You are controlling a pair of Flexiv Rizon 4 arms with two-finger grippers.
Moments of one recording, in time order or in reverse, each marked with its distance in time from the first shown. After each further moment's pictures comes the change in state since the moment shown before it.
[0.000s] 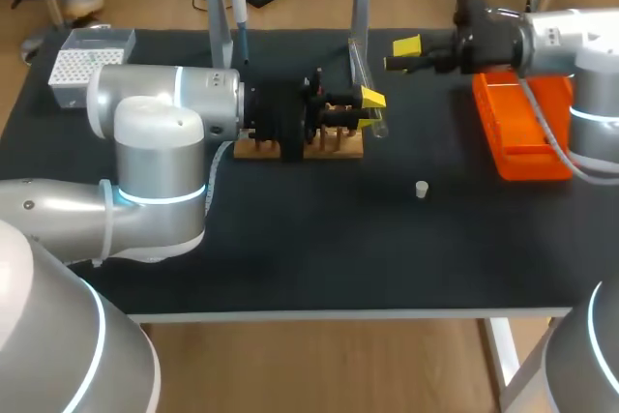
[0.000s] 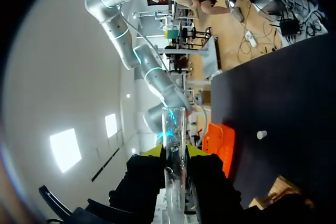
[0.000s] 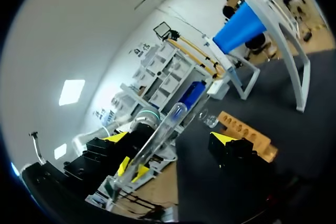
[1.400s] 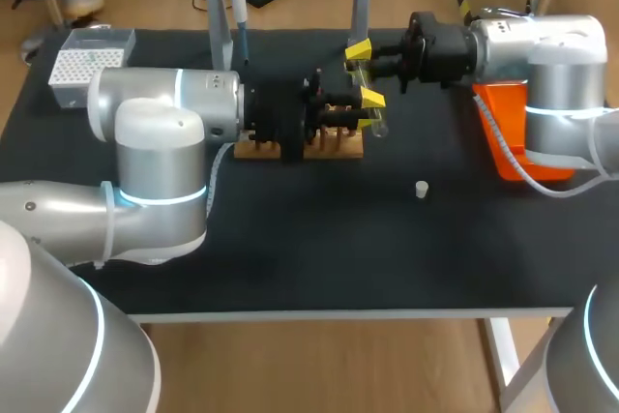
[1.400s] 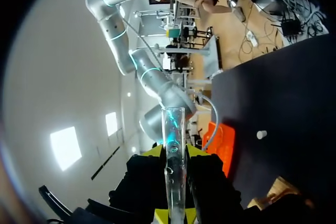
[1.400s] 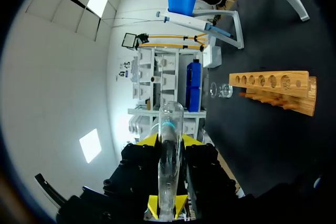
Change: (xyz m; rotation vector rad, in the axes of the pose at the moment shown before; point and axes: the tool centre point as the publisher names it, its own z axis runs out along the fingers) left arm 0.002 0.002 0.000 -0.007 -0.007 -0.007; right arm 0.007 0.001 0.067 0.015 0.063 0.646
